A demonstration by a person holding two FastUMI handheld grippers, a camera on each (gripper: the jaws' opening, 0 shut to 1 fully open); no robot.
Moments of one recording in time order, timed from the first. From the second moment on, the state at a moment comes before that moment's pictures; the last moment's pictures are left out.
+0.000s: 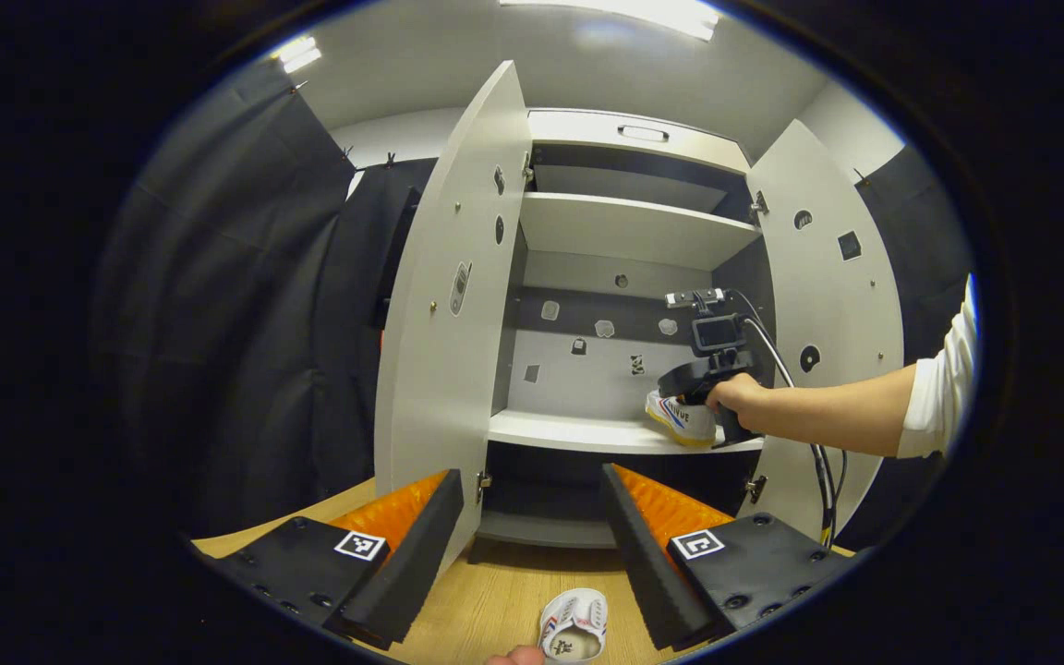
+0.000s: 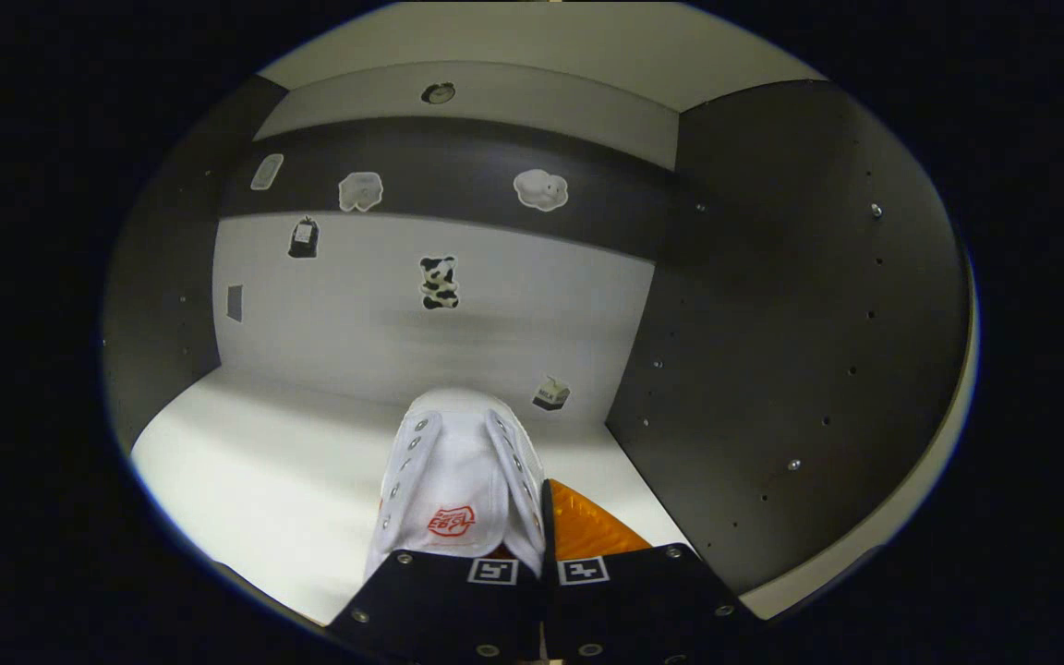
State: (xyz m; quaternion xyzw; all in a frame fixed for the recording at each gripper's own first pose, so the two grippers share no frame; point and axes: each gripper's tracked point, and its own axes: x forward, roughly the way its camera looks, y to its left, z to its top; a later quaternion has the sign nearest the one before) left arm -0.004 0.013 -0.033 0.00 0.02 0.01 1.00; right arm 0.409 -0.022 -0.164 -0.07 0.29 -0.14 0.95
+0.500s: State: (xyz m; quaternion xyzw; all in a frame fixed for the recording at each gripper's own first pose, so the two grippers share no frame) left arm -0.005 0.013 -0.039 0.00 0.03 0.01 1.00; right arm 0.394 -0.014 -0.150 -0.05 0.29 -0.11 0.95
